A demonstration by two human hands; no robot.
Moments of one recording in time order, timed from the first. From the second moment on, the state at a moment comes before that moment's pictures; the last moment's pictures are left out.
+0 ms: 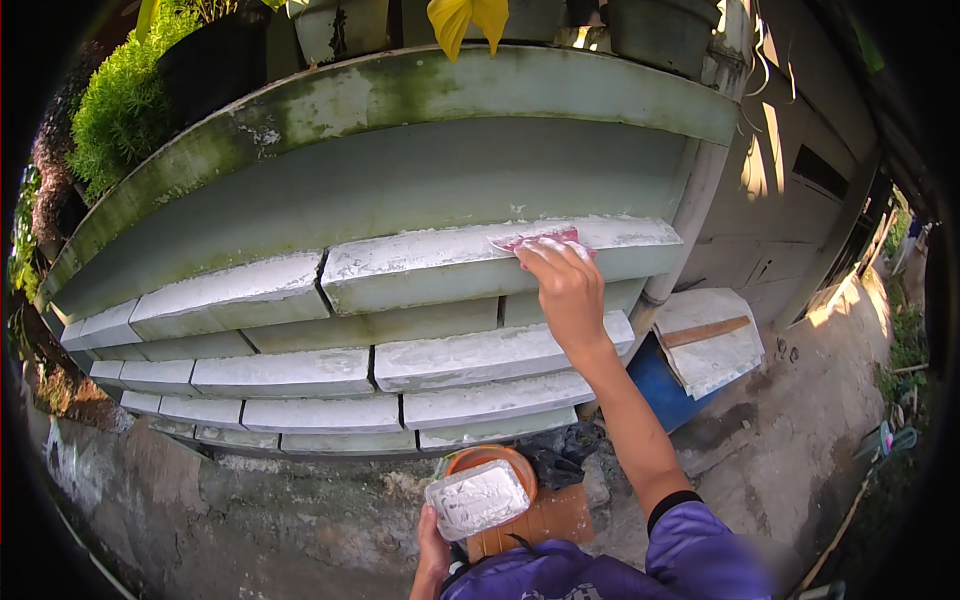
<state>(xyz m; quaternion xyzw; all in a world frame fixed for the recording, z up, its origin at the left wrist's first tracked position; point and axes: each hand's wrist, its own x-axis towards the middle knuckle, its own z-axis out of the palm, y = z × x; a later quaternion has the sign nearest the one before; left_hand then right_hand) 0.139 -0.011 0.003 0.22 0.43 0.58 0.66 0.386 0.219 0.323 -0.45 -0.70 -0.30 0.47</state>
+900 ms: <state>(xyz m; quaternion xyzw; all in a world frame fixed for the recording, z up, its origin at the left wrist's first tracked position) 0.126 -0.013 0.016 0.18 0.40 0.61 0.66 0.320 0.238 0.322 -0.38 -0.75 -0.28 0.46</state>
